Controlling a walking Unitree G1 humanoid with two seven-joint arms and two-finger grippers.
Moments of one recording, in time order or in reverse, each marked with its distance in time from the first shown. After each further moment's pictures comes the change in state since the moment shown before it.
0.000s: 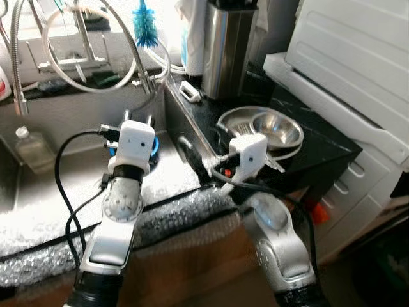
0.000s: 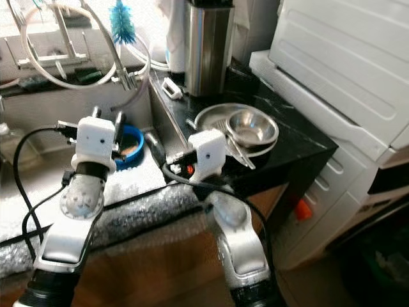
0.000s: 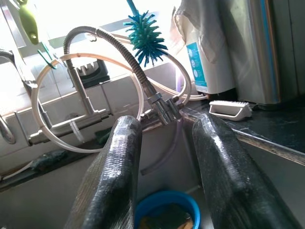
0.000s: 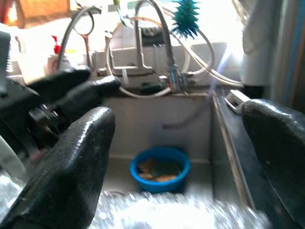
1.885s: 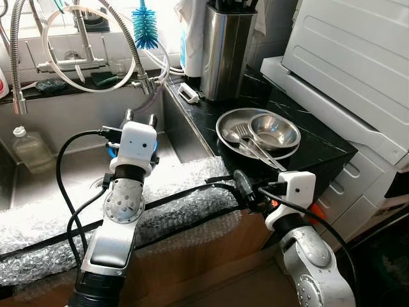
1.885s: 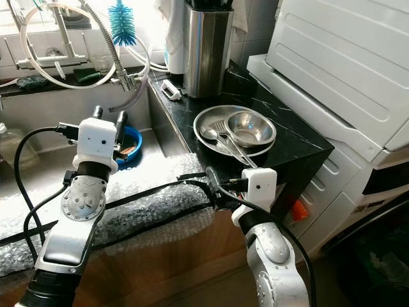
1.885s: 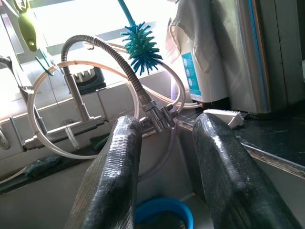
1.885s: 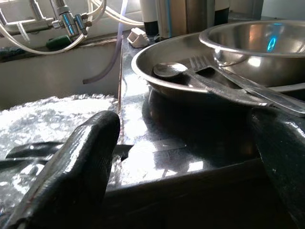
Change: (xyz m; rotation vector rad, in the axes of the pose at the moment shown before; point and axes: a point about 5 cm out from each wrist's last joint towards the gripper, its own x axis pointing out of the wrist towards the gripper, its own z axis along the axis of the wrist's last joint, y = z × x) left arm -0.001 -0.004 0.002 -0.008 -0.024 -0.010; right arm -0.068 -0.049 -0.026 0.051 0.207 -0.361
